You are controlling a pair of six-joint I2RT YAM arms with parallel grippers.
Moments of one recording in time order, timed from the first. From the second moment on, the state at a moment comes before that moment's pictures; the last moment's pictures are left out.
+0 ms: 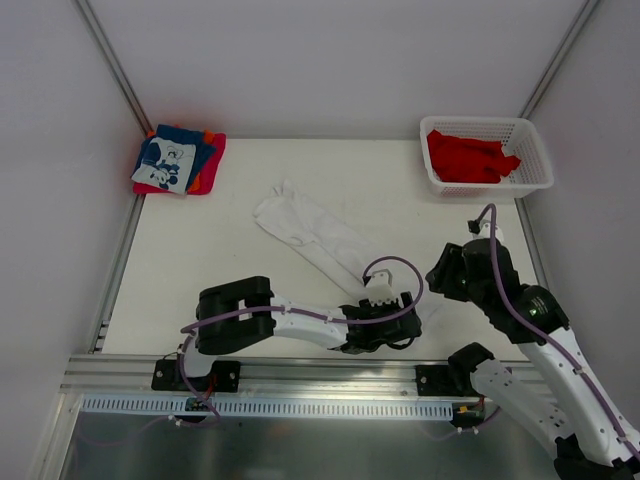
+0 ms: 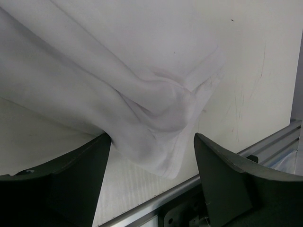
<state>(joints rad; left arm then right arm) -1.43 1.99 1.19 -0.04 -0.53 -1.36 0.53 0.66 0.90 -1.02 0.23 0.61</state>
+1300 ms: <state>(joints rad) -1.40 1.91 0.99 0.08 -0.26 -1.36 0.53 0.69 0.90 -1.01 0.21 0.55</state>
